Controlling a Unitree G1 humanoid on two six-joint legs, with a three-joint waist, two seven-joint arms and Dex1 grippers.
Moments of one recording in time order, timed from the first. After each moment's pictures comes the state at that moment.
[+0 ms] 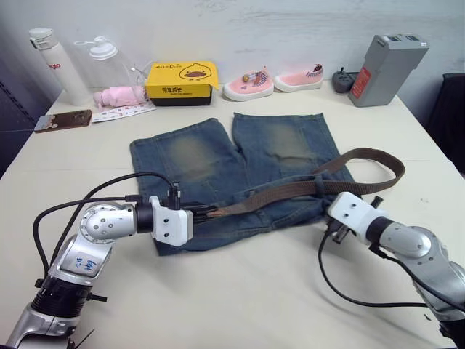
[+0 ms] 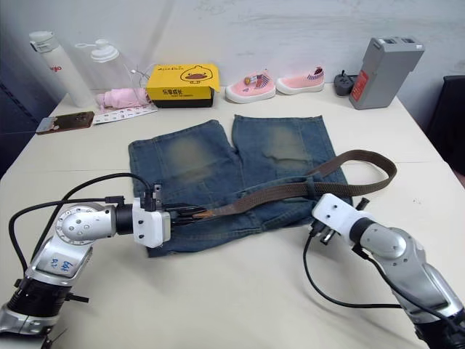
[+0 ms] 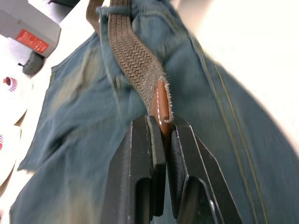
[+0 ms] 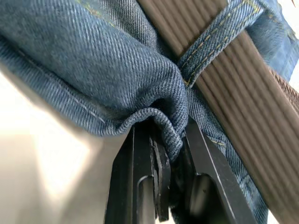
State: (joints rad) left arm -0.29 0.71 -0.11 -0.21 -0.03 -0.30 -0.91; right arm -0.03 -0.89 0.03 -0.38 0.00 0.43 0.52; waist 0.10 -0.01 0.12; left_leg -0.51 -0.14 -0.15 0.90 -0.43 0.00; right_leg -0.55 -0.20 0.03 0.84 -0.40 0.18
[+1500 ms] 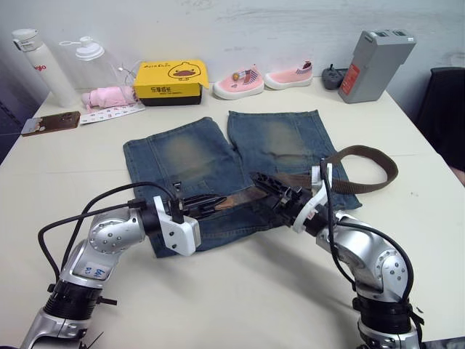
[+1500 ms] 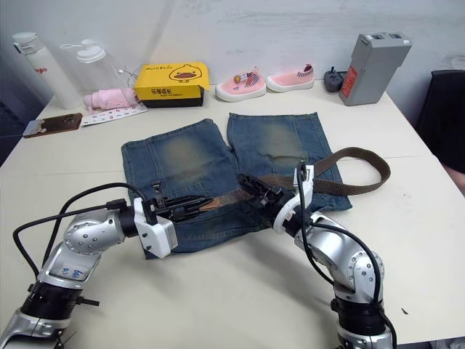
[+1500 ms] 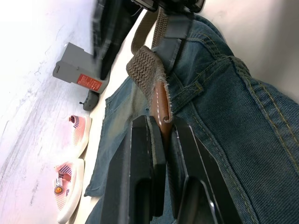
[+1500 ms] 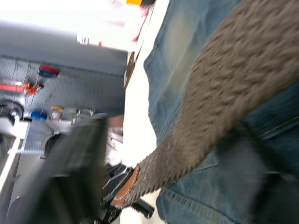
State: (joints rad) left arm -0.27 0.65 -0.09 -0.19 0.13 -0.54 -0.69; right arm -0.26 -0.23 -0.09 -0.42 1.95 0.72 -0.62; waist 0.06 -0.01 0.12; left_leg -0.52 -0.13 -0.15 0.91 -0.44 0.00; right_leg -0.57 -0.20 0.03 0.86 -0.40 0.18
